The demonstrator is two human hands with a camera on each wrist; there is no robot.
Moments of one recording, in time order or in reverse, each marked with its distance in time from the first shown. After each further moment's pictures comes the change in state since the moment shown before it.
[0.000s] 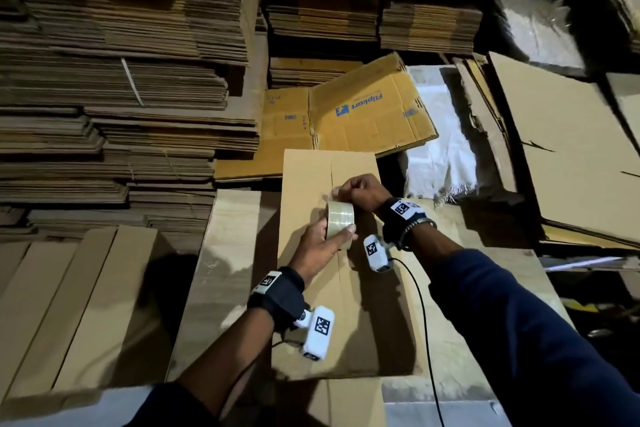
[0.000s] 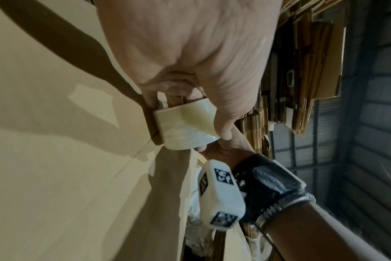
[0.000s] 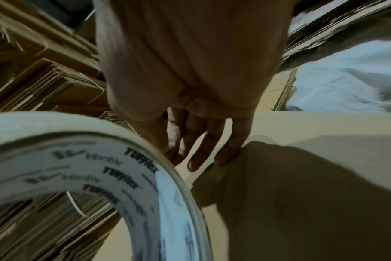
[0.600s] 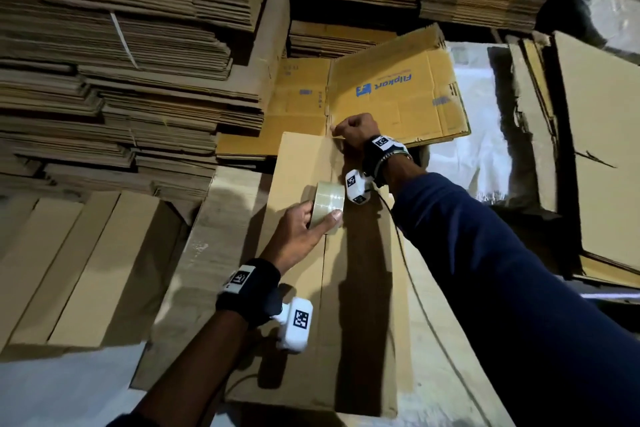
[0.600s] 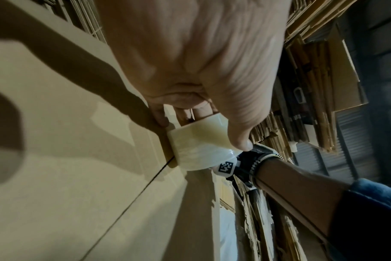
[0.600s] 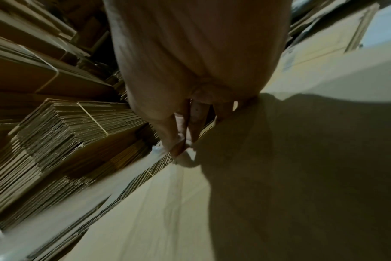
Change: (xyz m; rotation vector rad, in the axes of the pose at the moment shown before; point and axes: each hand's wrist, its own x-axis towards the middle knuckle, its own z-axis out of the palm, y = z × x) left_hand 0.054 -0.008 -0.012 0.120 0.160 0.061; right_hand 0.175 -0.028 -0.025 -0.164 0.141 0.050
